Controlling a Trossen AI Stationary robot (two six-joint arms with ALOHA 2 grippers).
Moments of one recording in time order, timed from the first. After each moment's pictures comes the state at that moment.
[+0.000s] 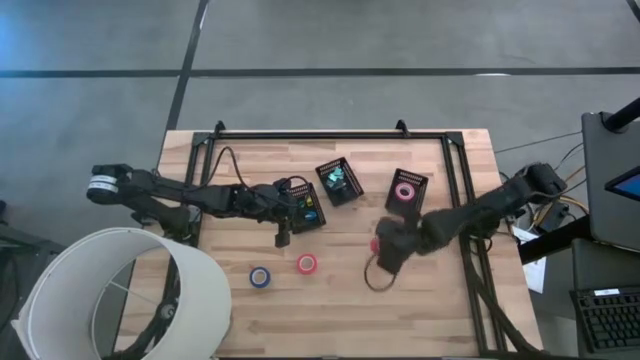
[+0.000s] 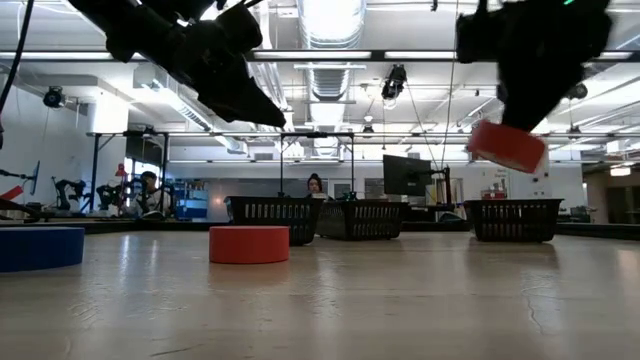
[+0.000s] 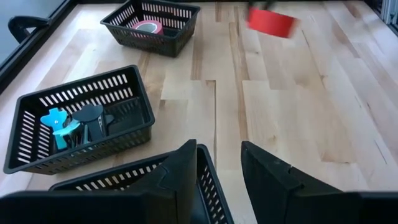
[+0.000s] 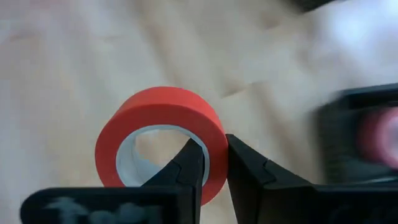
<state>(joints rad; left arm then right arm) 0.00 1.29 0.71 0.08 -0.05 0.00 0.37 1.45 0.98 -0.83 0.35 0.81</state>
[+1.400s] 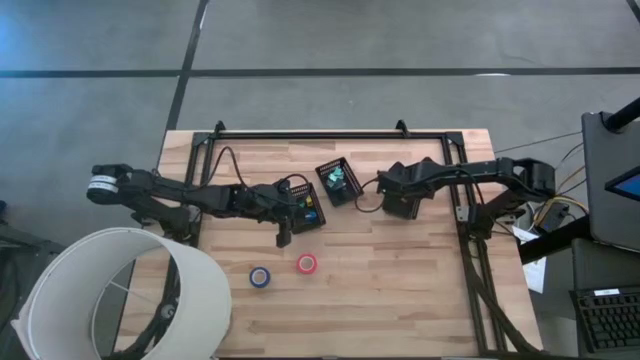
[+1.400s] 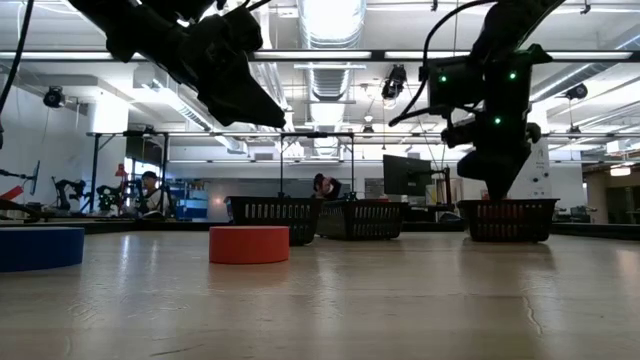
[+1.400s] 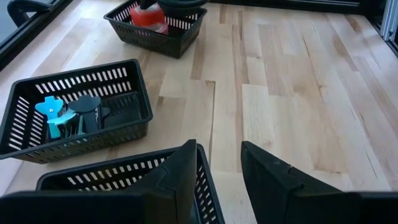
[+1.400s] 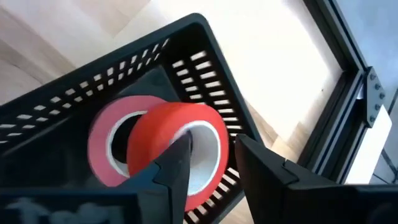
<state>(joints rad) 0.00 1.29 0.71 0.08 -0.05 -0.08 -0.26 1.49 0.85 -0.93 0.55 0.58</state>
